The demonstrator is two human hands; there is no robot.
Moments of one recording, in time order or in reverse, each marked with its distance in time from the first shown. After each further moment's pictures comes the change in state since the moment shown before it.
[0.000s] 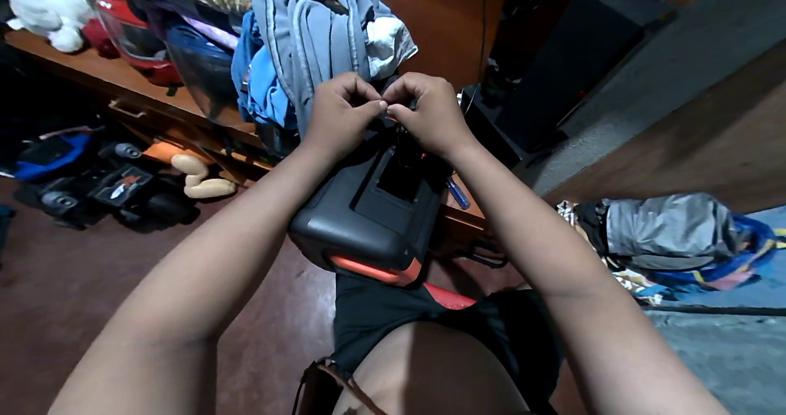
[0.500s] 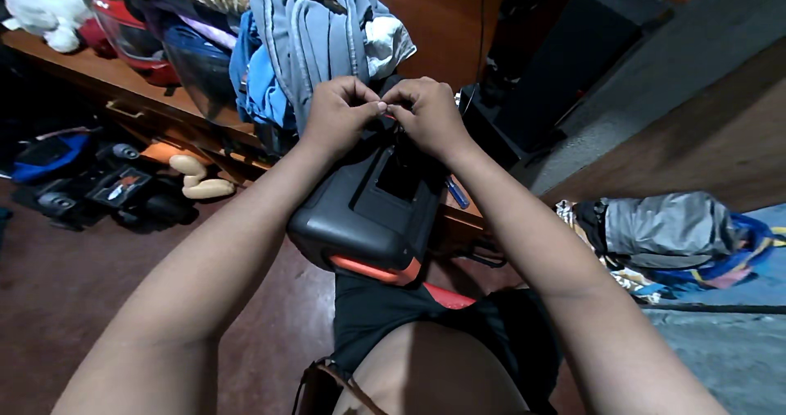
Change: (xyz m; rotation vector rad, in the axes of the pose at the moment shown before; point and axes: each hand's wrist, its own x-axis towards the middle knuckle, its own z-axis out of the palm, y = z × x) left_hand 0.000 0.001 0.000 -0.041 -0.006 -0.086; right_hand -0.004 0.005 0.004 -0.202 0.038 -0.100
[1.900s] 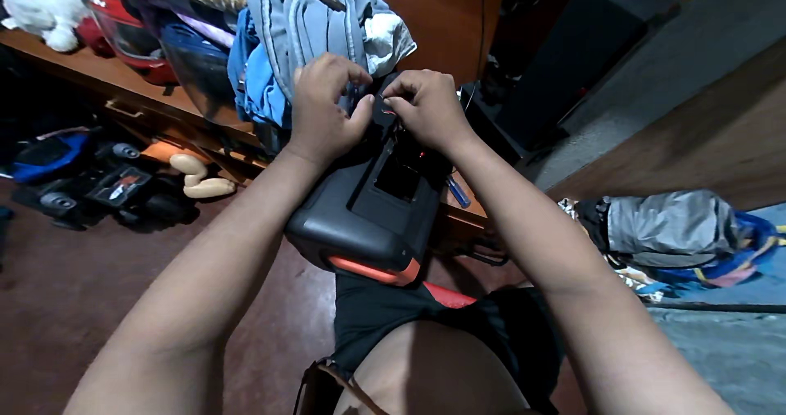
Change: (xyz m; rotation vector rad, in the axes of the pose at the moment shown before) left_hand 0.000 -0.006 -0.016 0.611 0.119 0.474; right_hand 0.009 0.003 -0.003 0.014 -0.039 0.065
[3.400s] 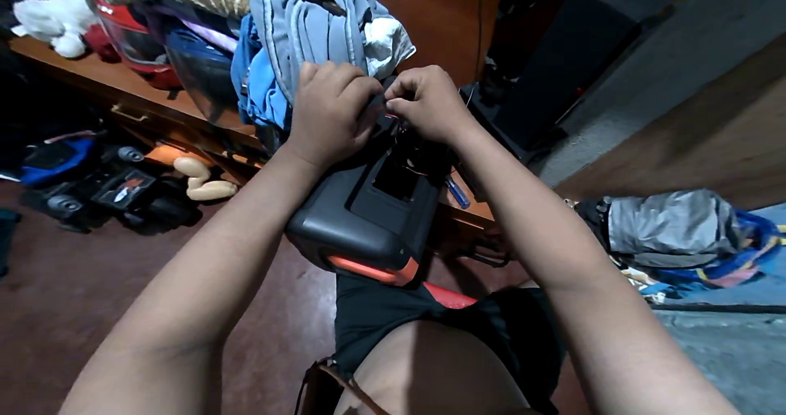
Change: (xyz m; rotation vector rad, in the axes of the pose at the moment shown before) left_hand 0.004 0.008 -0.006 0.250 -0.092 0.236; right_hand 0.011 0.001 -0.015 0.097 -0.185 0.087
